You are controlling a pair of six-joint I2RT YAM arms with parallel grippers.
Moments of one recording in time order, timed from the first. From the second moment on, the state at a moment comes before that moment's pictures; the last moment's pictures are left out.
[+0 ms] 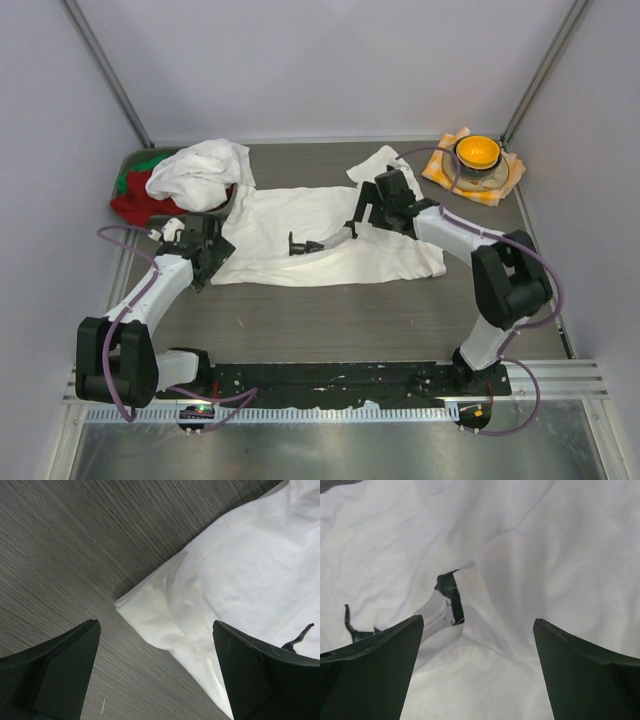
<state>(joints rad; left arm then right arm) -0.13 1.24 0.75 -0.58 -0.32 -1.00 0.44 1.76 1.16 -0.22 0.16 0.59</state>
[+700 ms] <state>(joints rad) -0.16 1.44 0.88 -0.60 -0.28 -0.94 0.58 1.50 0.79 -0.11 0.17 0.58</state>
